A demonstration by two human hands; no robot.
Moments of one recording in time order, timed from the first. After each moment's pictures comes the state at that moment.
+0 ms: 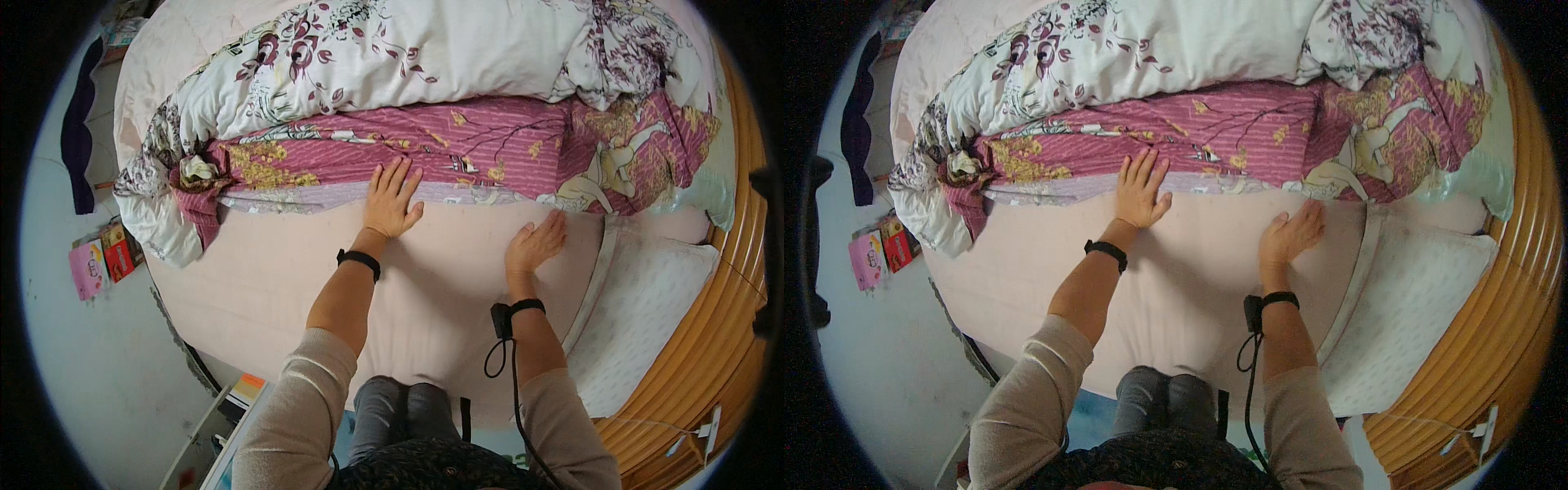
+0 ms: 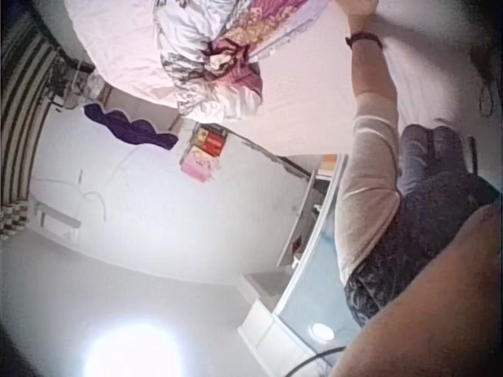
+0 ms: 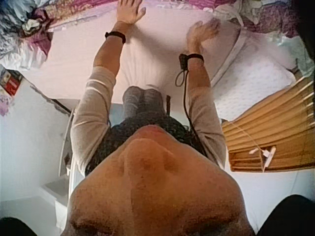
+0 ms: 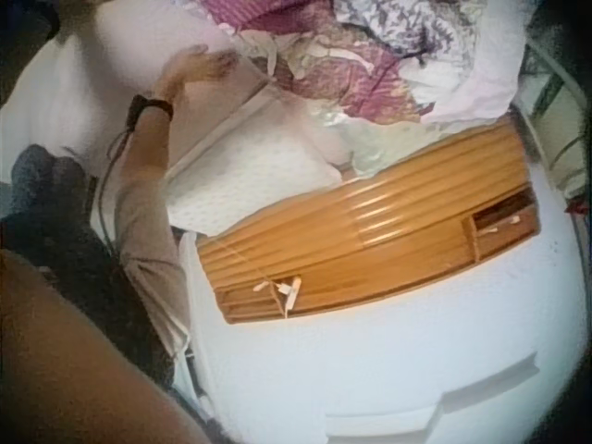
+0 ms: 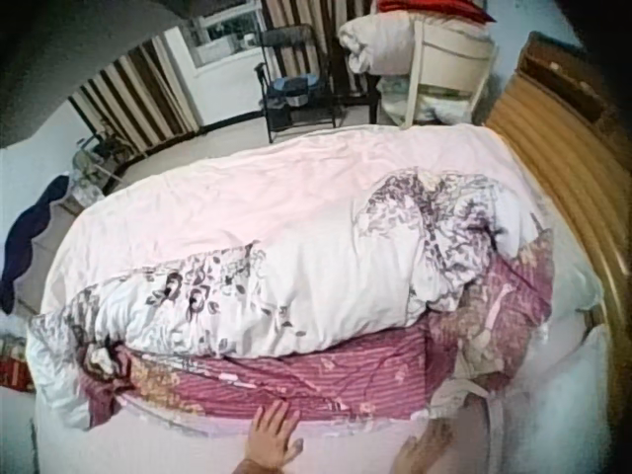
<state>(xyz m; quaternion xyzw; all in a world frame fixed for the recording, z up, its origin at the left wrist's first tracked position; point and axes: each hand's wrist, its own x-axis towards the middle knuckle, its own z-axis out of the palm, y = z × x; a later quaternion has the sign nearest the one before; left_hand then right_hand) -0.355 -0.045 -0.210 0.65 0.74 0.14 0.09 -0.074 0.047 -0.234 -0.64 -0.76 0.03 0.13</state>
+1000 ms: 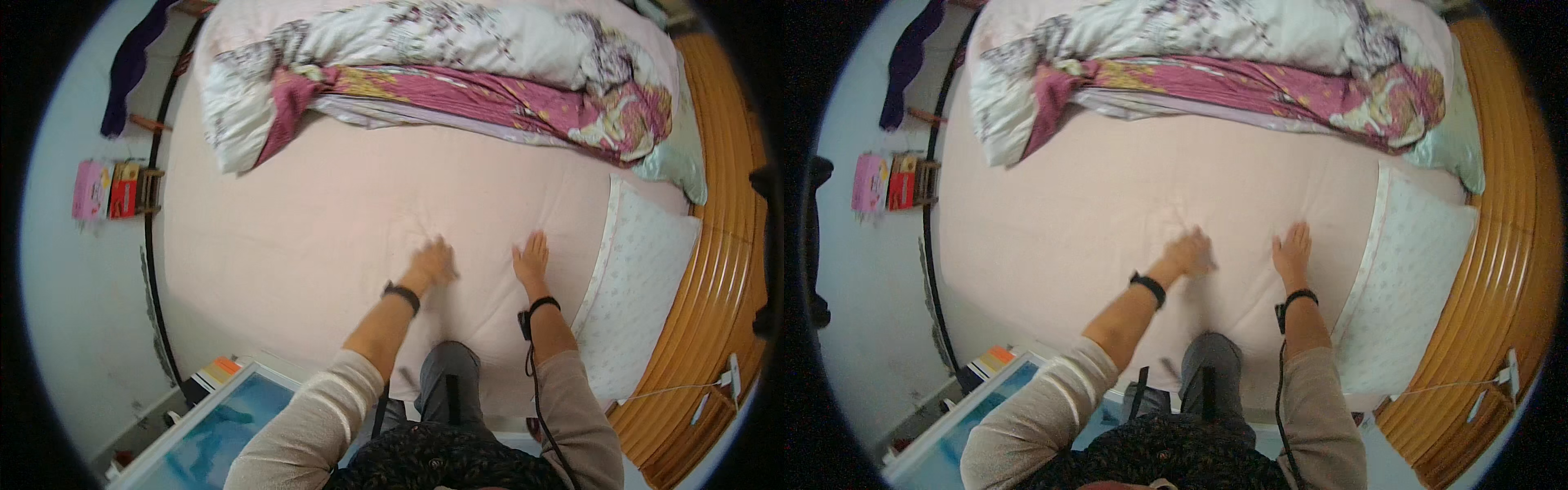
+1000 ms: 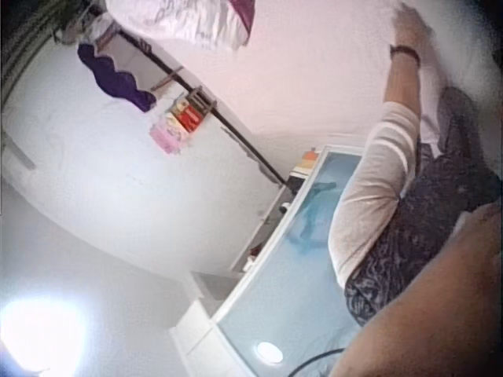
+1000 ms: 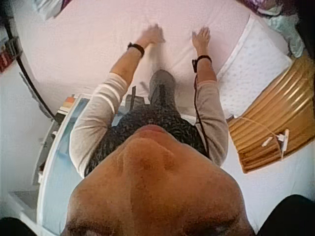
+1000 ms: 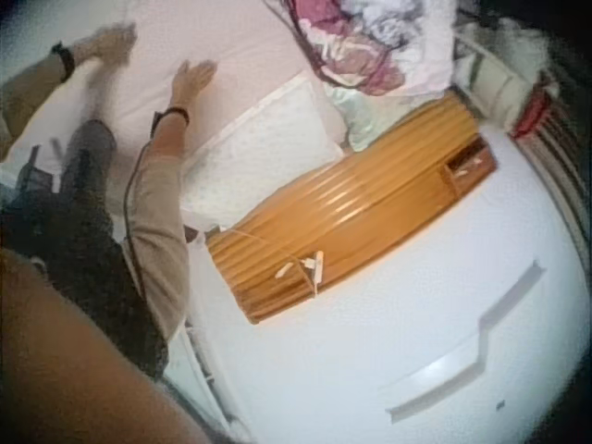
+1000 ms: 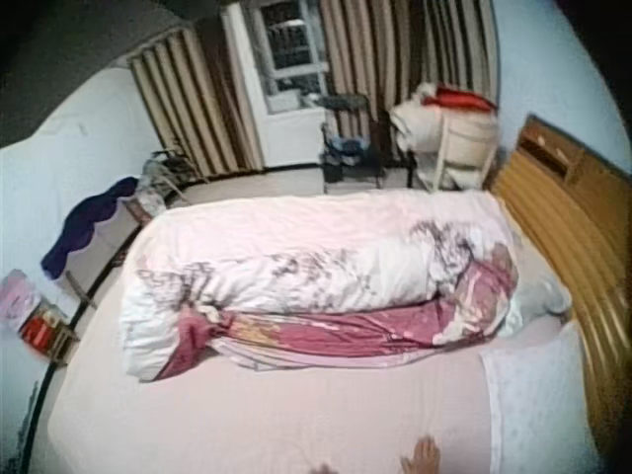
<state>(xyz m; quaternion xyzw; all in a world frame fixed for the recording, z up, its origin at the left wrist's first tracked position) -0.219 -0.287 -0.133 0.47 0.72 -0.14 0.48 0.000 -0.135 -0.190 -0.51 -0.81 0.23 -0.18</state>
